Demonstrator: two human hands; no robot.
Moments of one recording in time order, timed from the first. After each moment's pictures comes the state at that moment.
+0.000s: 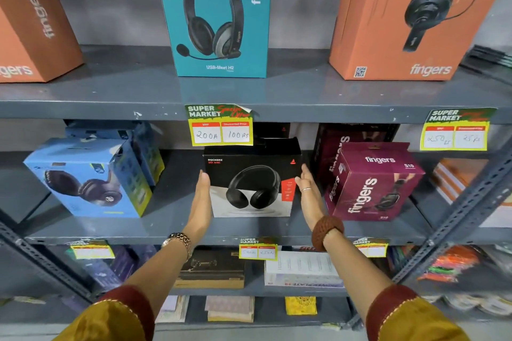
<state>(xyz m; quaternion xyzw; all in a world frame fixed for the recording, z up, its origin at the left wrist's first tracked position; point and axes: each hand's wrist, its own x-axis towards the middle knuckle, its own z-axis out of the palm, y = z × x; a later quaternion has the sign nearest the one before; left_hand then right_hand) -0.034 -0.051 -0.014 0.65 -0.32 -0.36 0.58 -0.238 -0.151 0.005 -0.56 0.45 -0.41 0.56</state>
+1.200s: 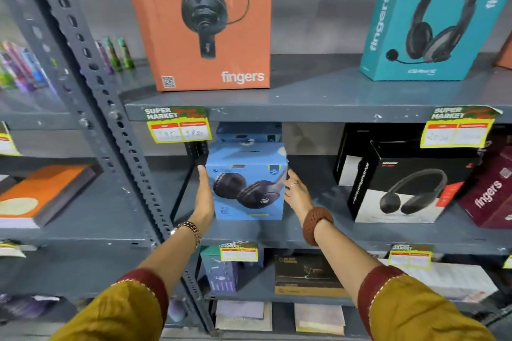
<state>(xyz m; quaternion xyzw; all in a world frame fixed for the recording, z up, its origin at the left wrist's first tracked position) 0.301 0.105 0.021 0.61 -0.24 -0.39 0.64 0.142 -0.014 -0.012 -0.50 0.42 -0.36 0.67</state>
